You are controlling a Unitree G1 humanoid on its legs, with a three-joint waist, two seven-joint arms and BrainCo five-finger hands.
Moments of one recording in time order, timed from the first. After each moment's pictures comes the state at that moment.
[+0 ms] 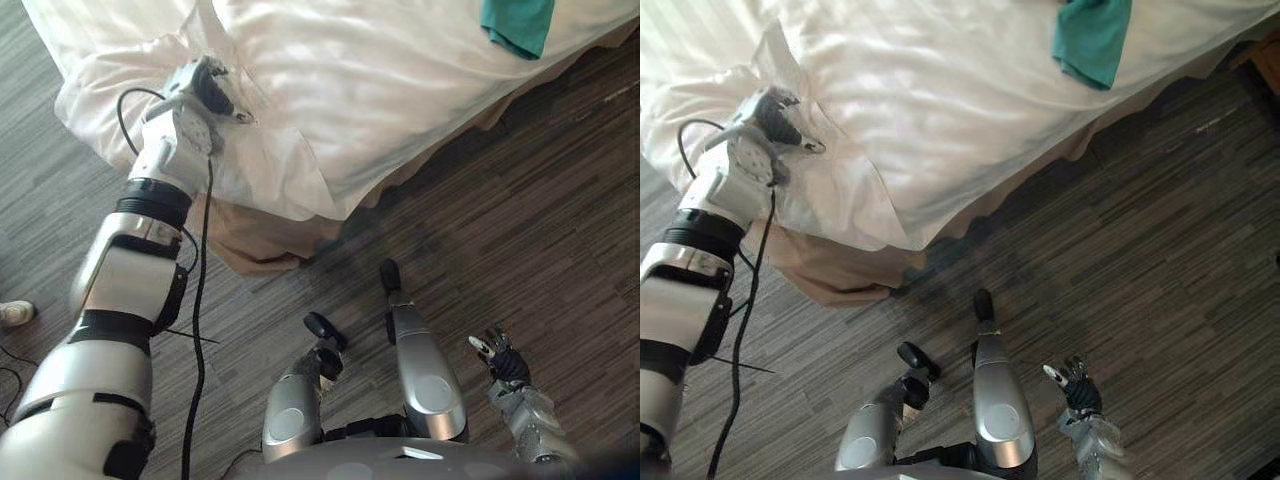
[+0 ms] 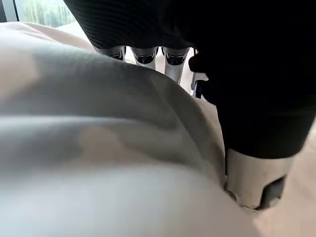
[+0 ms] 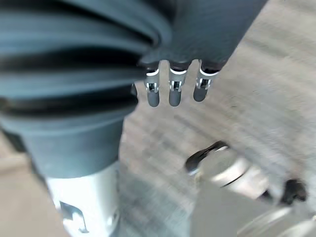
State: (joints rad) left arm -1.12 0.63 -0.34 0.84 0.45 0.21 -0.09; right arm 0.11 -0.19 -0.21 0.66 0.44 -0.10 0.19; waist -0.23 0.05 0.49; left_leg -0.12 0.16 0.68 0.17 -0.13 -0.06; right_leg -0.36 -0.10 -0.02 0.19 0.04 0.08
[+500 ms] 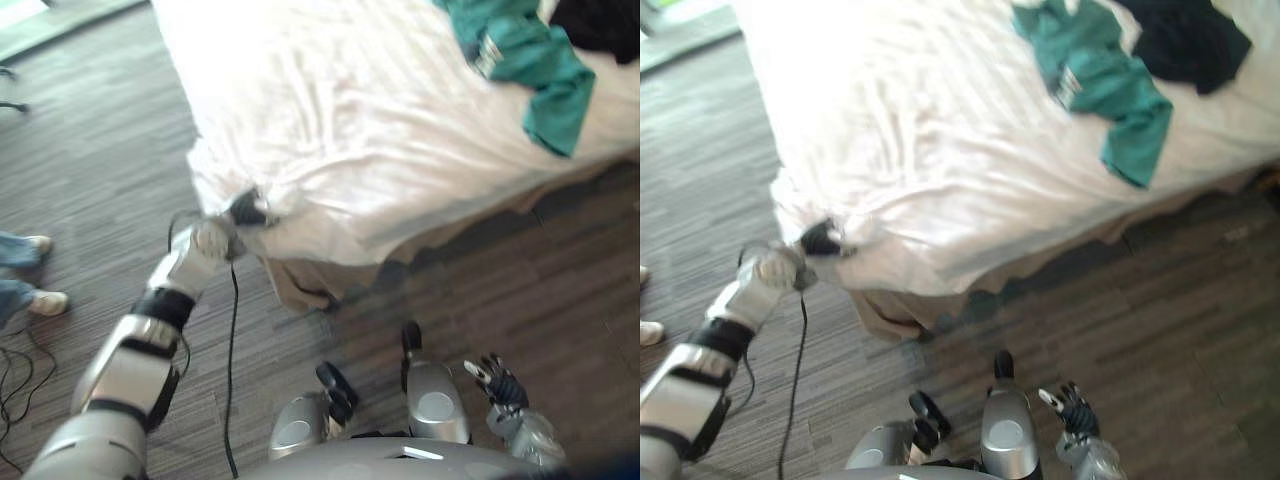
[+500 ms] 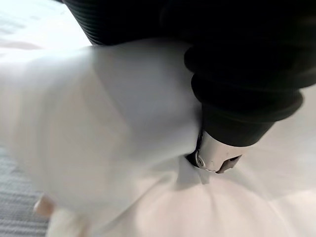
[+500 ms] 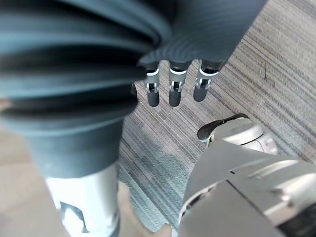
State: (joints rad) left arm -0.32 0.57 -0.22 0.47 0.19 0.02 -0.19; right arm 0.24 -0.16 -0.27 0.79 0.33 -0.05 0.15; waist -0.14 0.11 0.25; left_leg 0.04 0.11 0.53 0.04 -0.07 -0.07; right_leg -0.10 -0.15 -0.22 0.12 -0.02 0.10
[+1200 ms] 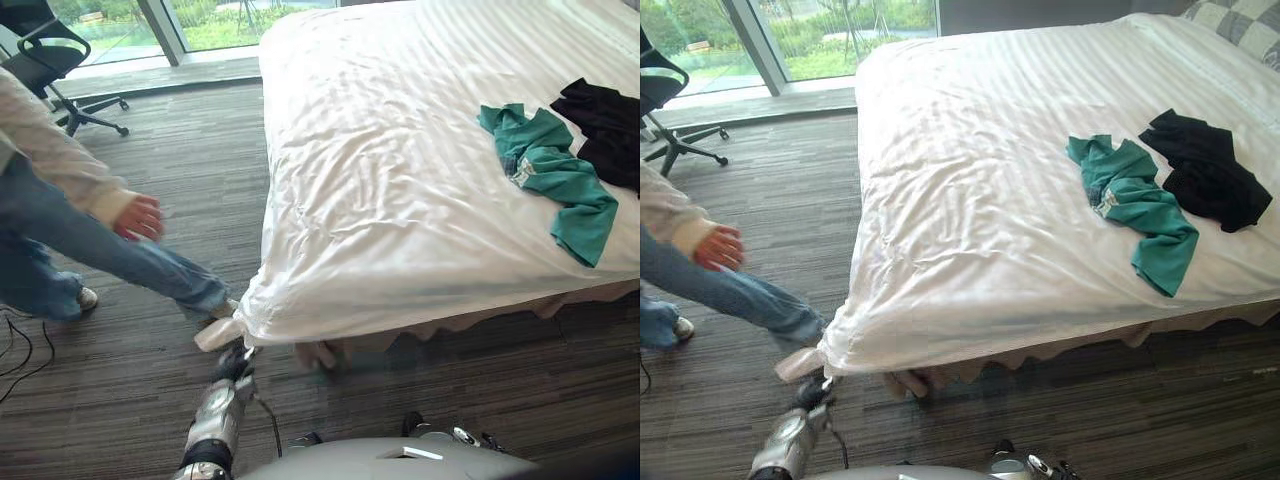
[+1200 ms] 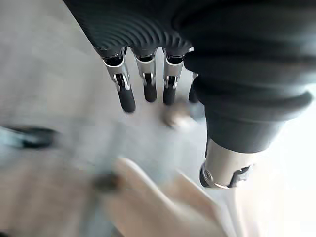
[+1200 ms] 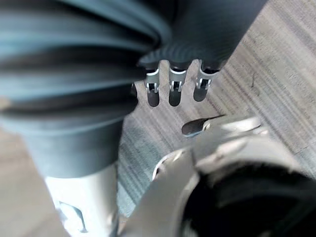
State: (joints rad) left arm 0.11 0.09 0.38 0.98 -0.25 0.08 0.12; right arm 0.20 -0.08 -0.35 1.03 0.17 0.02 0.16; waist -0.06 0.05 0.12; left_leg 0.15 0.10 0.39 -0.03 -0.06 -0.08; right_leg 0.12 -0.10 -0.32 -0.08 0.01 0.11
